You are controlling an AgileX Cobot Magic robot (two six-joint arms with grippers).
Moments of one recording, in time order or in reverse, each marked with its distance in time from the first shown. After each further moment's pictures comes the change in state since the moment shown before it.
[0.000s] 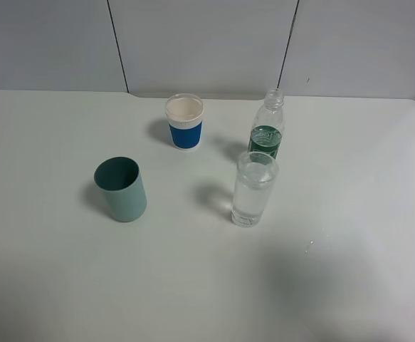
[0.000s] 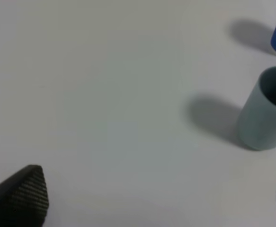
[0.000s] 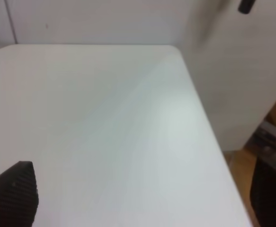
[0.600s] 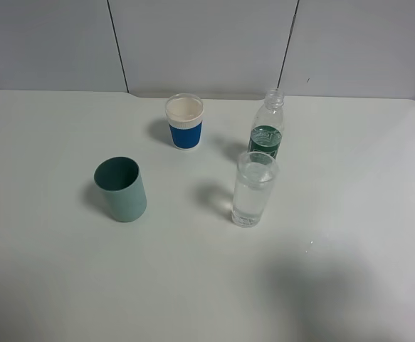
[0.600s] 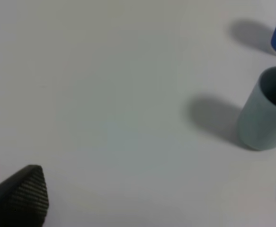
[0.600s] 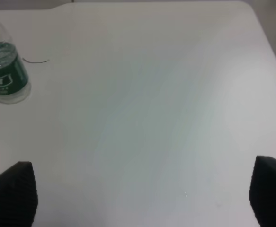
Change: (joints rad) left arm 0.000 0.000 0.000 0.000 0.000 0.000; right arm 0.000 -0.150 0.236 0.144 -0.038 -0.038
